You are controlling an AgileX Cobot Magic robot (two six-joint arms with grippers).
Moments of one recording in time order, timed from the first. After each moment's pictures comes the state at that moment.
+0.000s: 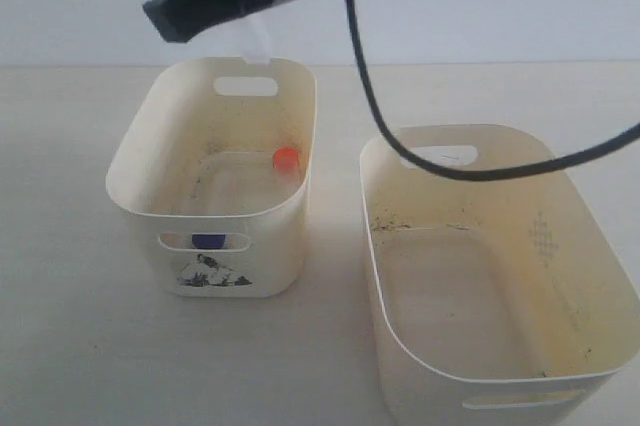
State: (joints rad) left arm -0.02 0.00 0.00 -0.05 0.23 0.04; right arm 0.71 1.53 -1.24 0.30 0.11 -0.54
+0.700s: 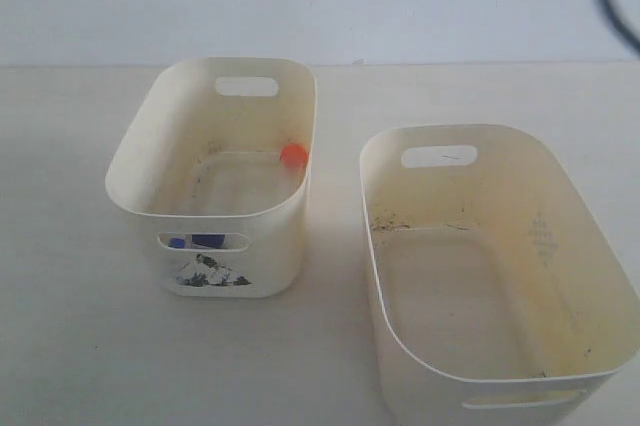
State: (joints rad) left arm -0.02 0.00 0.00 -0.05 0.23 0.04; right arm 0.71 1.18 -1.24 0.18 0.31 -0.53
